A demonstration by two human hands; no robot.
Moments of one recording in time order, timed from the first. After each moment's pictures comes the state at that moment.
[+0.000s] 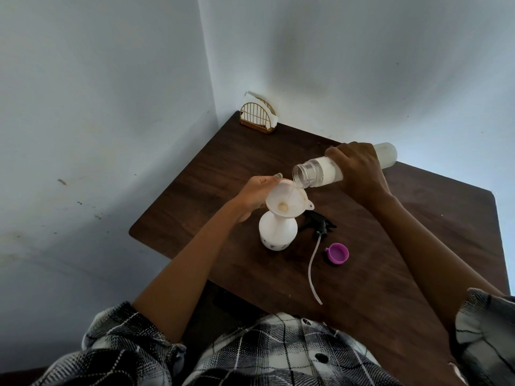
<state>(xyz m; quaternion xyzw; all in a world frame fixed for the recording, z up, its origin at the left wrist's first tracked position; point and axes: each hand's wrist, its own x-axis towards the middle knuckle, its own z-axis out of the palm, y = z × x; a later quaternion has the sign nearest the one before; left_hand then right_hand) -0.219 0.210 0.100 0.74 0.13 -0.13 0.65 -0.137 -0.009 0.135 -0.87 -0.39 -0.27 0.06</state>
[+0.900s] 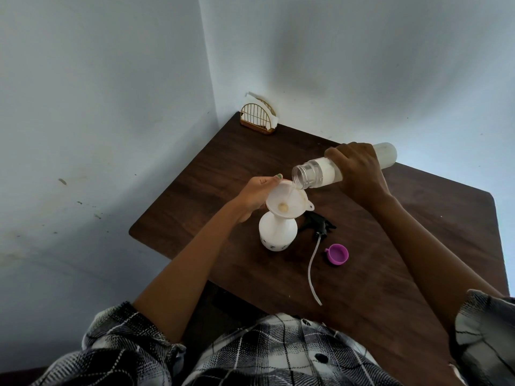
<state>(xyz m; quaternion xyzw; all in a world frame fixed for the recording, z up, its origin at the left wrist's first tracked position) -0.219 0.211 0.097 0.74 0.13 -0.13 0.65 -0.139 -0.008 0.136 -0.87 -0.40 -0.29 0.06</state>
